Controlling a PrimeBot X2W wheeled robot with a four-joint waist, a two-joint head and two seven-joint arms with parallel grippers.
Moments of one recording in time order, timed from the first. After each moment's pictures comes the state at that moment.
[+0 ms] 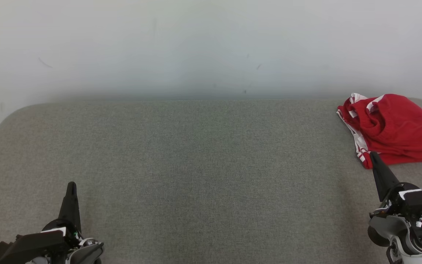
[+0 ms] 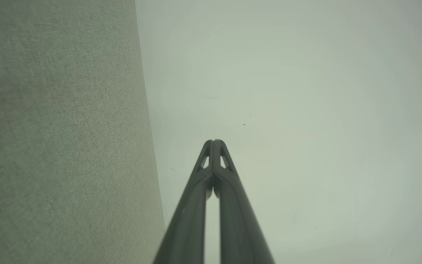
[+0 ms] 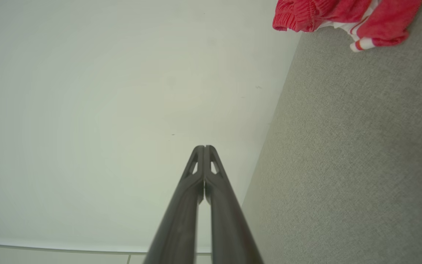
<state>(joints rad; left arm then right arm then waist) -0.18 0.05 -0.04 0.31 -1.60 -0.12 -0.07 -0.24 -0.05 -0.28 0.39 1.54 0.13 0.28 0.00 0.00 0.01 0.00</state>
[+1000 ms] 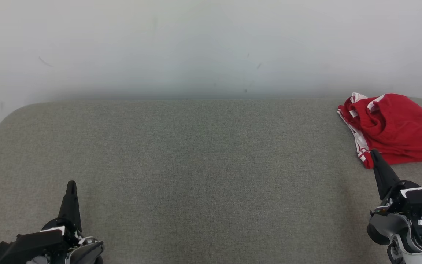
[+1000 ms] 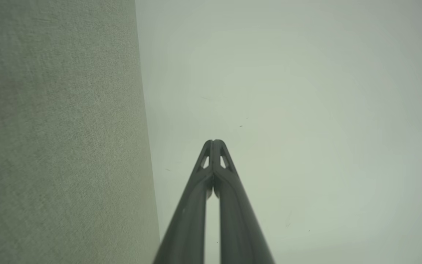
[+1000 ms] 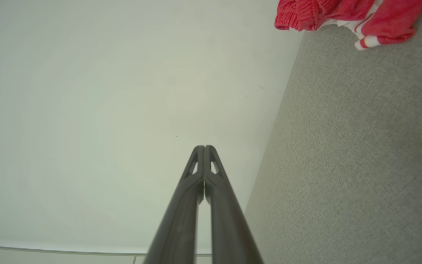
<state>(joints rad) -0.19 0.05 -0.04 0.32 -1.63 -0.13 -0.06 -0.25 -0.05 -0.28 0.40 1.56 0.13 0.28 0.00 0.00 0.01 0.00</state>
